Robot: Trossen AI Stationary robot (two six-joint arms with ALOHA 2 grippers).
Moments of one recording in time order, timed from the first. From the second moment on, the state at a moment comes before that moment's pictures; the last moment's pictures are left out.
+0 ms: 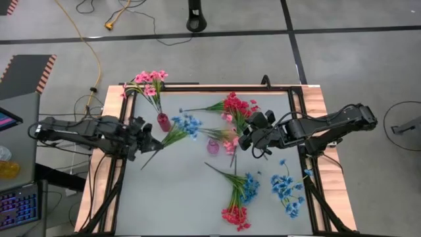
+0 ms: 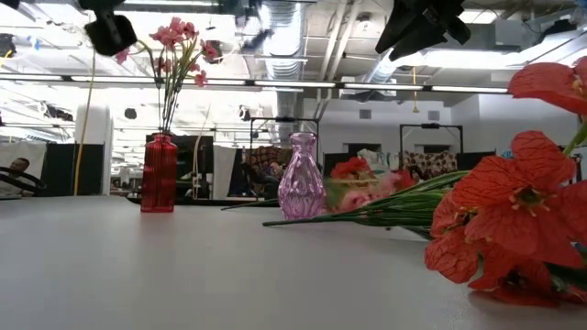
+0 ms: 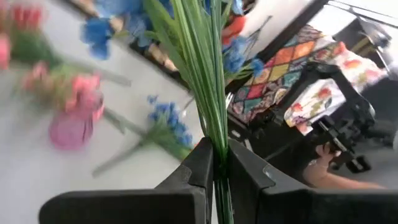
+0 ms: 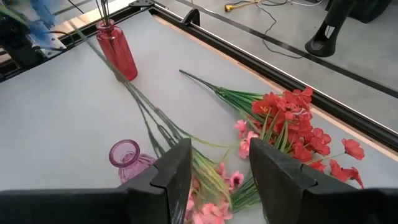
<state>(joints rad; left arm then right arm) -0.12 0.49 0.56 -0.19 0.09 -0.67 0.22 1.28 1.14 -0.69 0.78 0.73</state>
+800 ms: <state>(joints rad) -0.12 0.82 0.56 0.36 -0.16 -0.14 0.22 1.28 1.14 -0.32 0.52 0.50</state>
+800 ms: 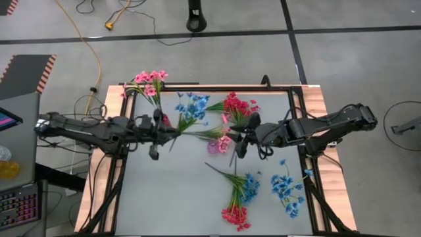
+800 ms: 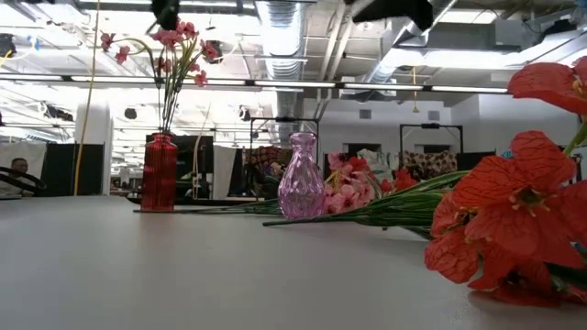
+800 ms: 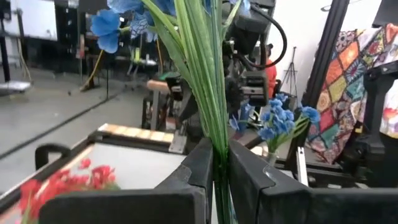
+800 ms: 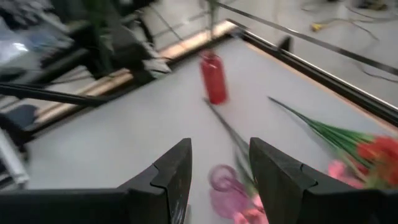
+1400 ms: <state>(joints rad) -0.12 1.27 0.57 1.04 -0.15 0.00 0.22 1.28 1.14 -0.17 0.38 0.40</state>
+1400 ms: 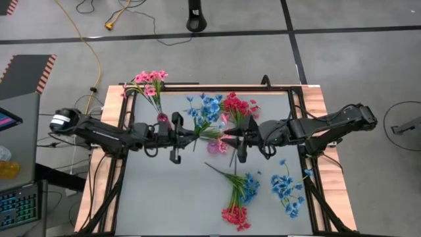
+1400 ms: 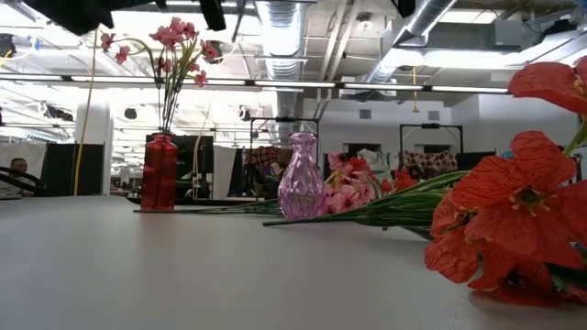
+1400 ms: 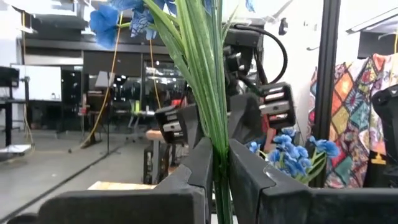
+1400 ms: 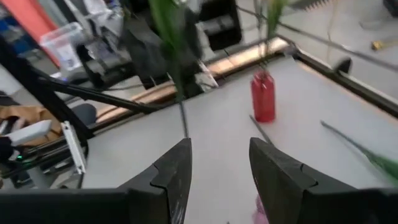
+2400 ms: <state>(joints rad) -0.12 1.55 0.72 1.06 -0.10 -0.01 0.25 1.41 1.14 0.14 0.34 0.20</state>
